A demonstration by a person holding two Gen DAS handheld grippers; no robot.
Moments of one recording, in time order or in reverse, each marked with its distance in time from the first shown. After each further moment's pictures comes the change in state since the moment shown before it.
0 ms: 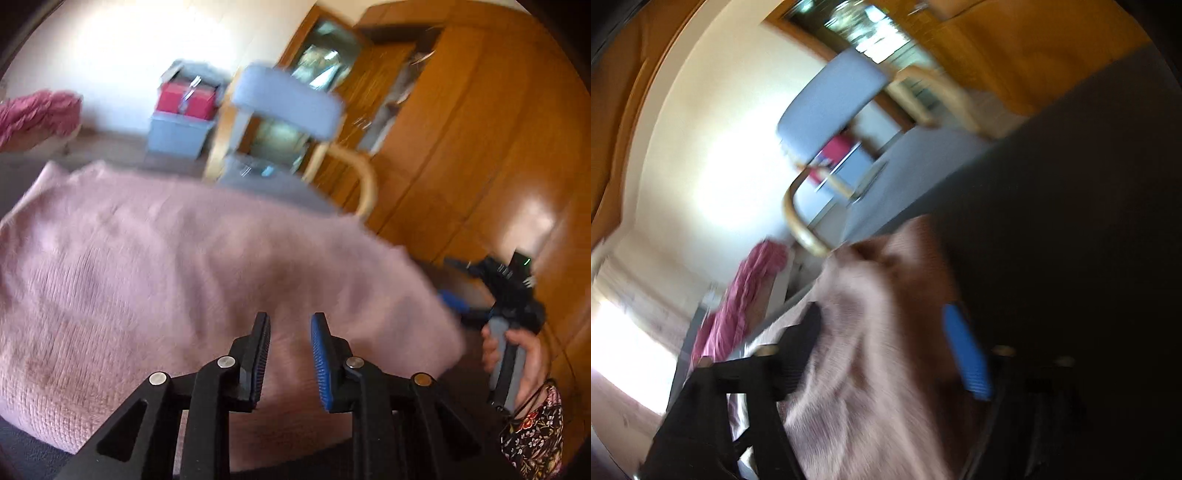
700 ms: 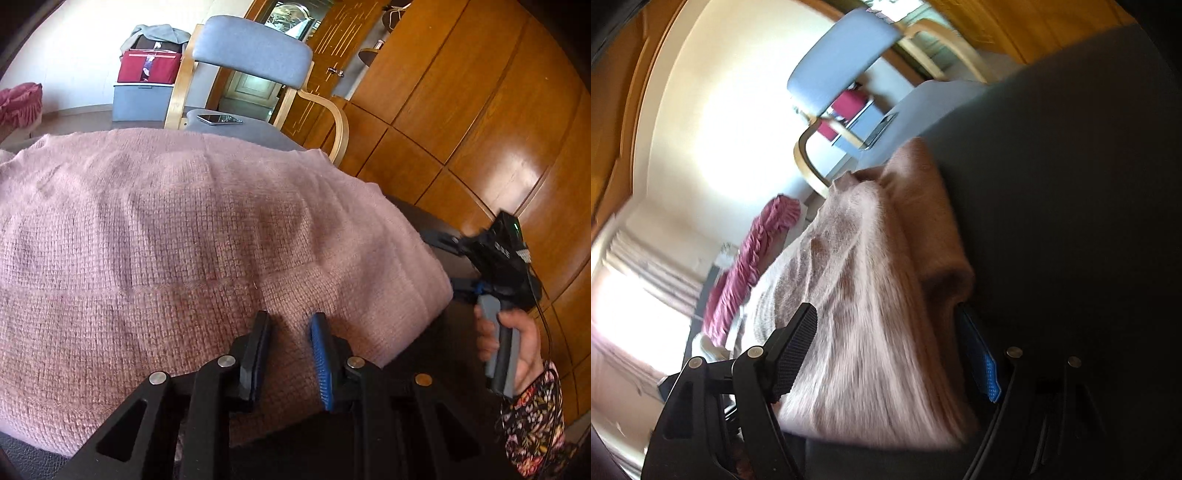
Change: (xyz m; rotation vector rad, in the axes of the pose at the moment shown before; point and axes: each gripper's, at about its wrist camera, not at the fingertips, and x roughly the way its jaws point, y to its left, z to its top) left arm 0.045 -0.023 -0.016 0.020 0.253 -0.039; right arm 0.032 -0.002 -0.034 -0.107 0.211 0.100
